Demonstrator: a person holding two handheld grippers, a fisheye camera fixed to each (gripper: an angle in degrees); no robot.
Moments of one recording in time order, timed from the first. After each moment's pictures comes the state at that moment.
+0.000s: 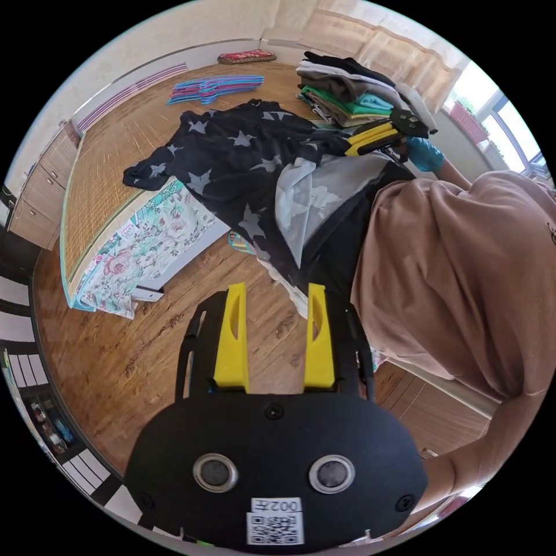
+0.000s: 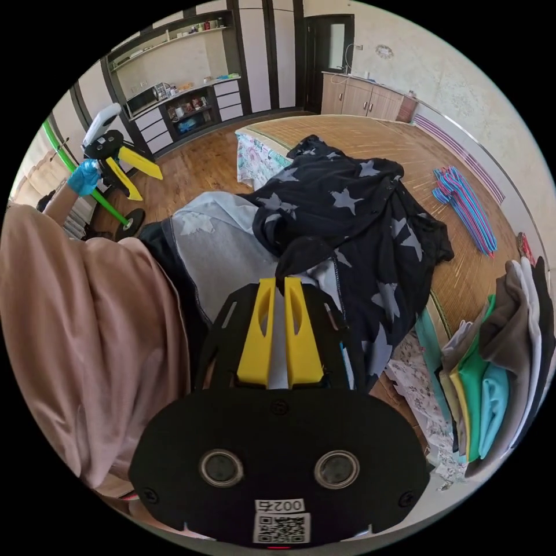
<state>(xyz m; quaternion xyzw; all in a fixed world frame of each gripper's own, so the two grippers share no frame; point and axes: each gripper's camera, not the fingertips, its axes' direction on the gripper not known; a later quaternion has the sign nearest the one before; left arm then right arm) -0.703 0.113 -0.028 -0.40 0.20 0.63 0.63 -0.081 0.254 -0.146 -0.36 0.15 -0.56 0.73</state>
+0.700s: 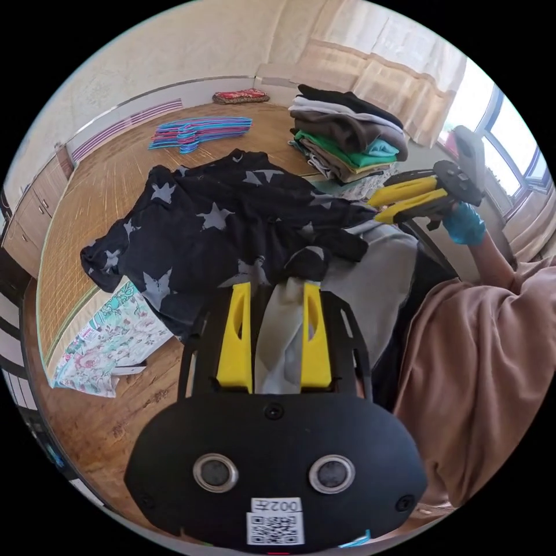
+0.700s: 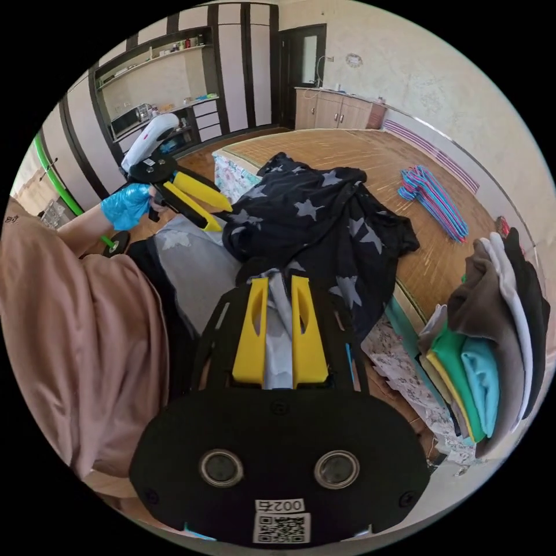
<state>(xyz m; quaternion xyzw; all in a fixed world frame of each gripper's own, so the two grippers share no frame) -0.530 0.225 0.061 -0.33 0.27 0.61 0.66 -0.077 0.171 -0.165 -0.30 0.17 -0.55 0.76</state>
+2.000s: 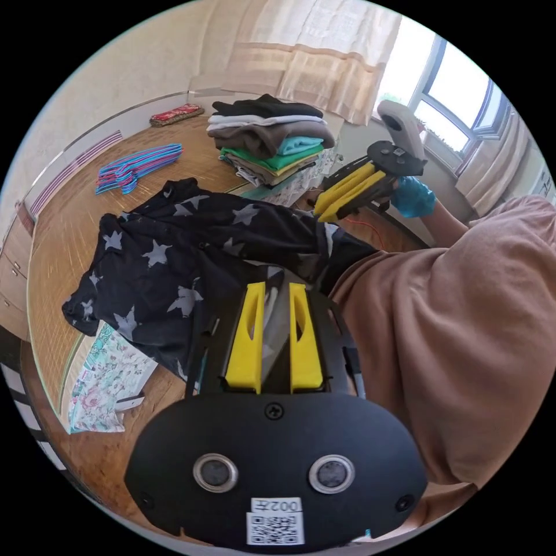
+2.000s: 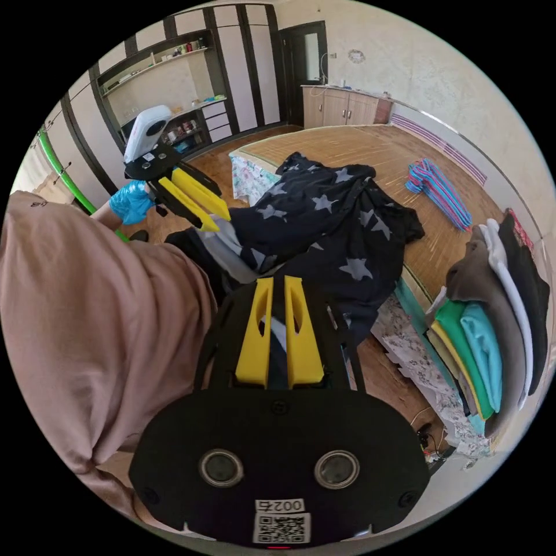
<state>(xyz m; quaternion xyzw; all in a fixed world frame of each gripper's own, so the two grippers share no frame) -0.422 0.245 -0.032 -0.33 0.35 0.66 0.57 -0.068 0.183 -0.236 -0.32 0.16 -0.53 0.77</state>
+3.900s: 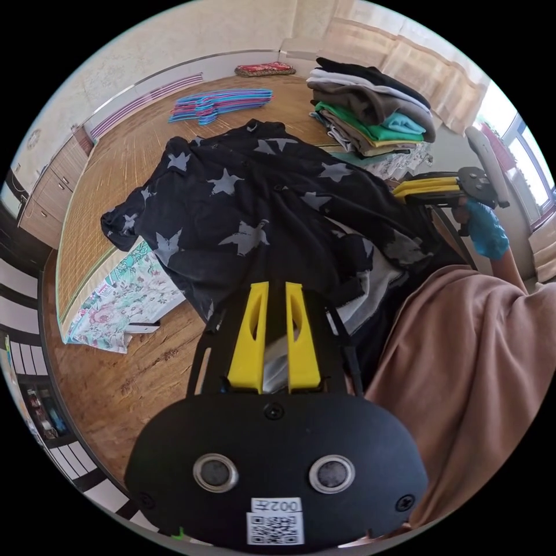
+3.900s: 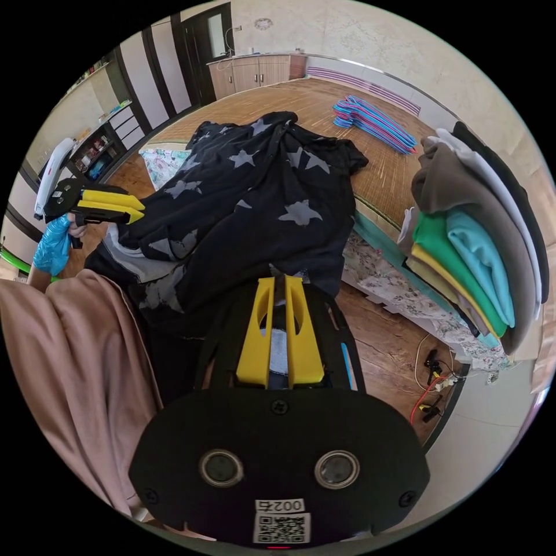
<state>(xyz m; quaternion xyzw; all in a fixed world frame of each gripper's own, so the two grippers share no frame) -0.443 0.208 -0.054 -0.35 0.18 0.62 0.68 -0.047 0.268 -0.228 -0.28 0.32 -0.42 0.80</state>
